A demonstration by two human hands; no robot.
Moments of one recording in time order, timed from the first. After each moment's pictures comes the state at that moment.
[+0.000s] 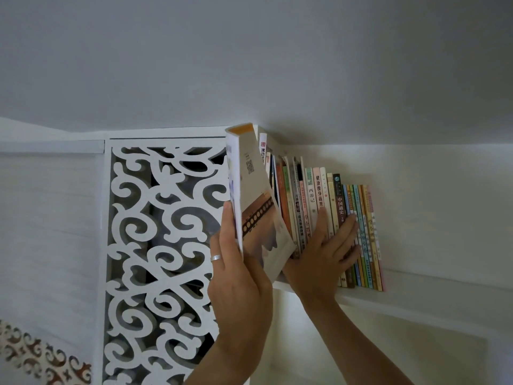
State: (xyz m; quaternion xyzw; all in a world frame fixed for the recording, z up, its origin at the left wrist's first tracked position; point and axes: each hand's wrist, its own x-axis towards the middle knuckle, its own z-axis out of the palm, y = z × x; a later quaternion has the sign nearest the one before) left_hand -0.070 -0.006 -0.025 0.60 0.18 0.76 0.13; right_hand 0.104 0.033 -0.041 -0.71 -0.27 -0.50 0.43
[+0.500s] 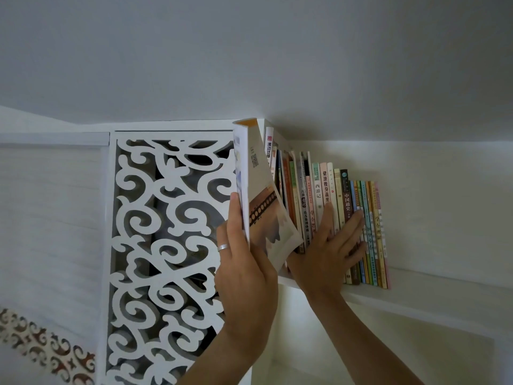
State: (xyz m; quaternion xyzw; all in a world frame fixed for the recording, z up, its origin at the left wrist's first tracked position) left_hand -0.063 0.000 -0.023 0.61 0.18 0.76 0.14; right_hand 0.107 0.033 -0.040 -0.71 -0.27 -0.49 0.42
